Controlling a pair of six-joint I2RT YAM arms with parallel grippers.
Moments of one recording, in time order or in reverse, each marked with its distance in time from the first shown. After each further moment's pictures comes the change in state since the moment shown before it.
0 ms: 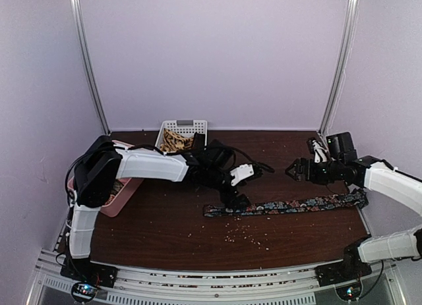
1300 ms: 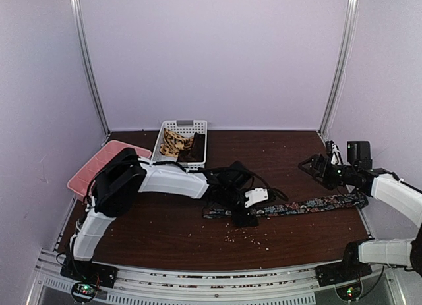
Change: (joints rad) left arm -0.111 0.171 0.122 -0.064 -0.049 0.003; right arm -0.268 -0.093 -0.147 0.163 -0.293 0.163
